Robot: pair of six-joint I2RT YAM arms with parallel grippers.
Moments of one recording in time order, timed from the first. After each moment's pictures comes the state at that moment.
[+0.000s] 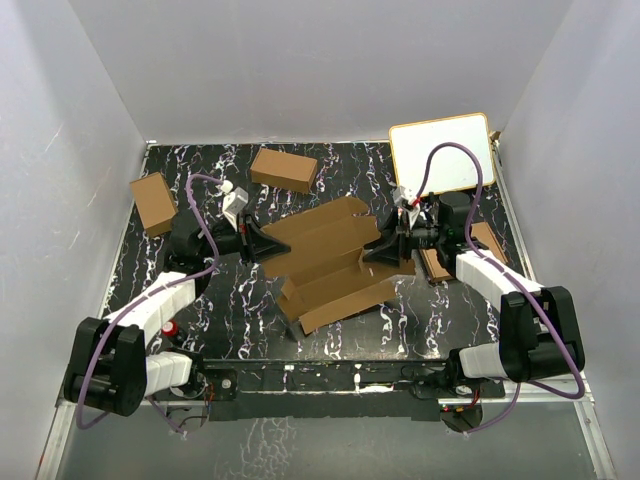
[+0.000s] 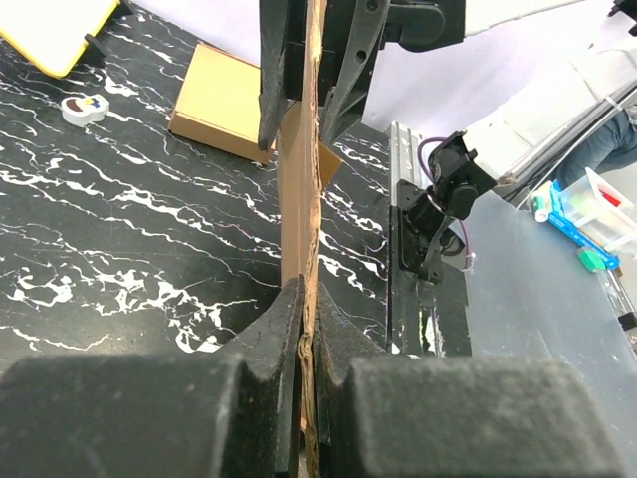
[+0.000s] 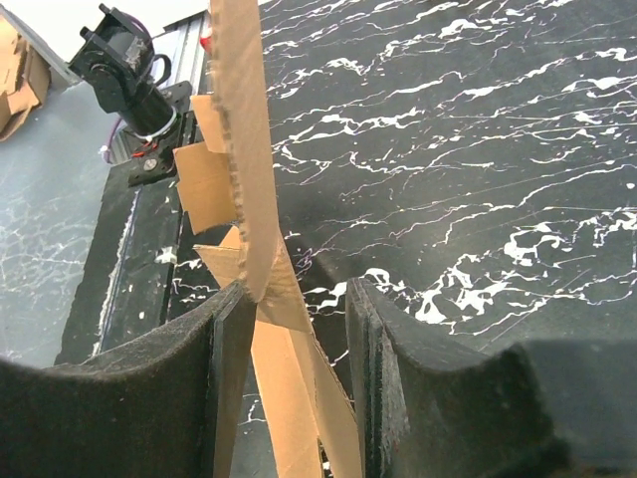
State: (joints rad) left arm -0.24 1.20 0.55 0.71 1.18 -0.49; right arm 0.13 1.35 0.68 0.31 -1.36 -0.09
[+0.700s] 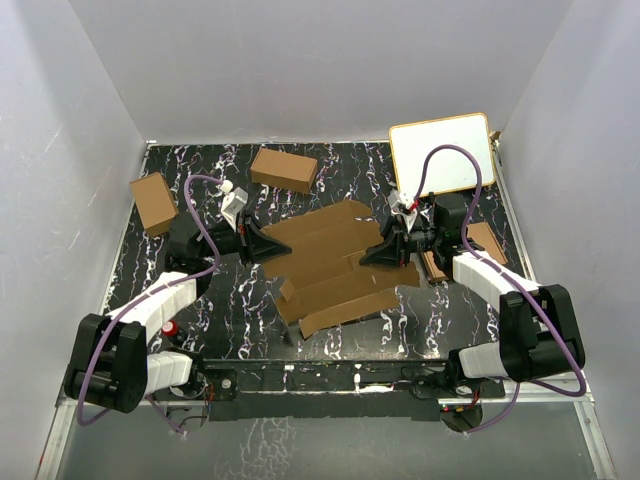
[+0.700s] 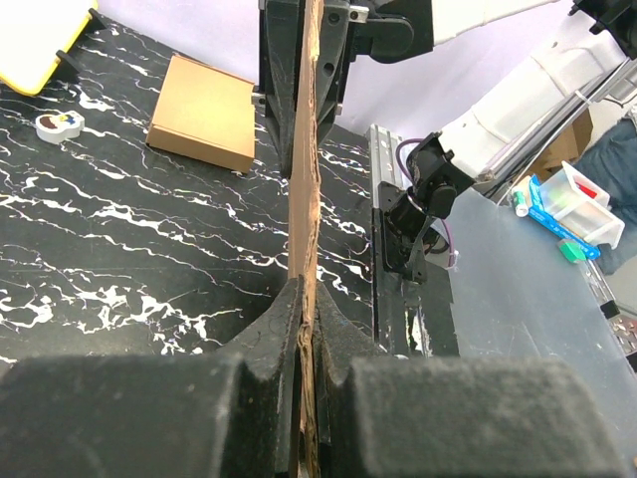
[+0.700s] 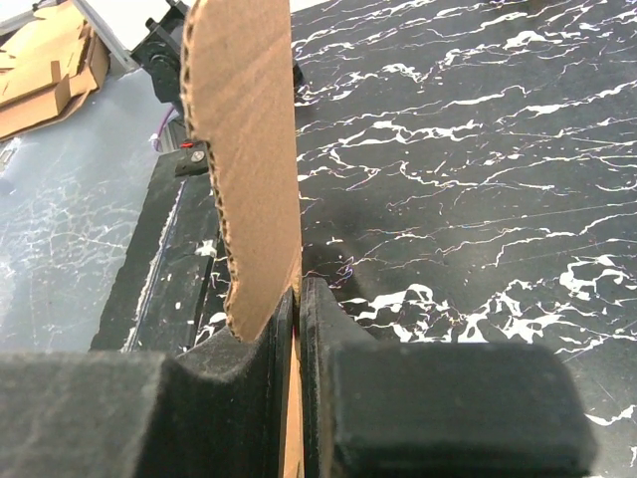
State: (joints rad) left arm -0.25 1.22 0.54 0.86 1.21 -0.59; right arm 0.16 1.35 0.66 0.36 -1.45 -0.05
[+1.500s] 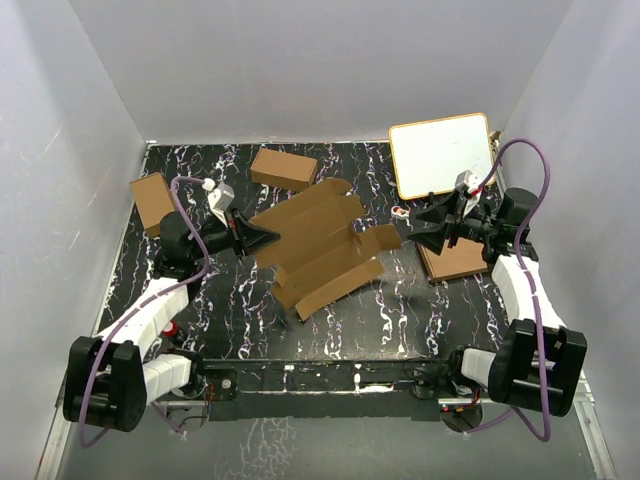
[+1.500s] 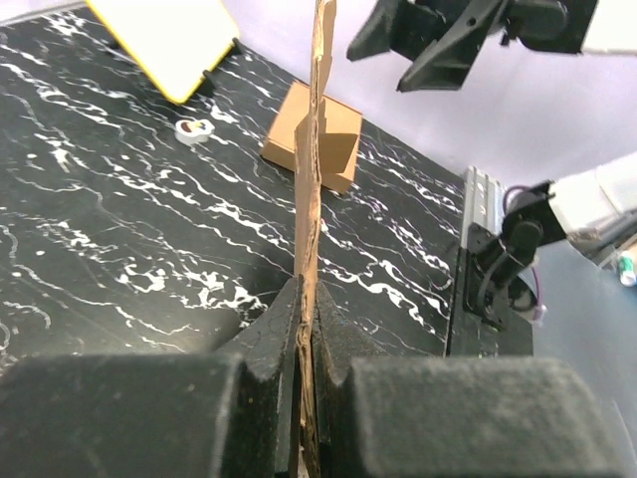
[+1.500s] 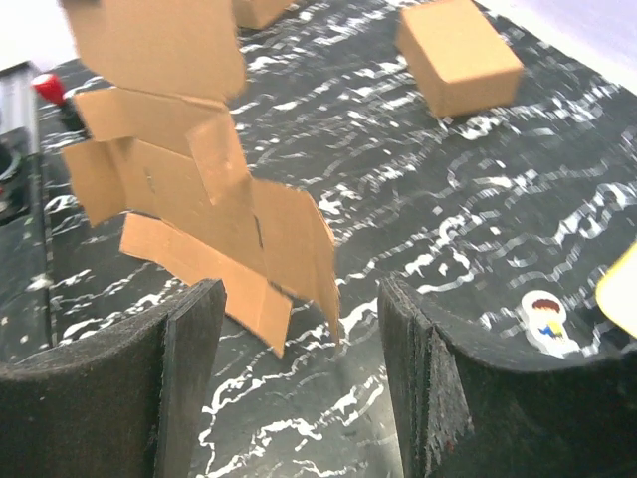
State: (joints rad) left arm -0.18 1.12 0.54 0.62 1.03 -0.43; right arm -0.25 1.18 0.74 0.06 -1.40 -0.27
